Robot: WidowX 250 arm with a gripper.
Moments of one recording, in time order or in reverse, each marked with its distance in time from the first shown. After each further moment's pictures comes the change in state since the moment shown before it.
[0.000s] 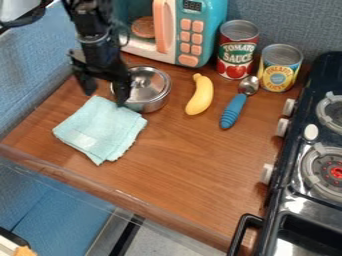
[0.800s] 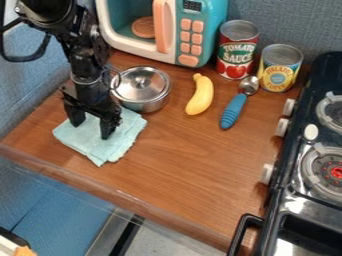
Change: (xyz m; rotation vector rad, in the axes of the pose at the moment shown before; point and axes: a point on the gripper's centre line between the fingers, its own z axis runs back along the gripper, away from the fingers) arm -0.038 -0.002 -0.049 0.038 0.128 0.005
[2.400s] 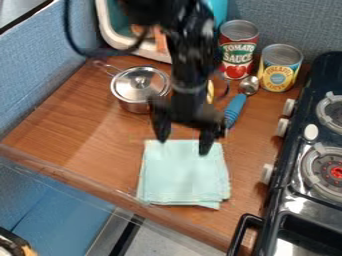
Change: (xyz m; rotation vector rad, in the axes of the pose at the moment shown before) arm 0.007 -0.150 0.074 -0.083 -0.108 0.044
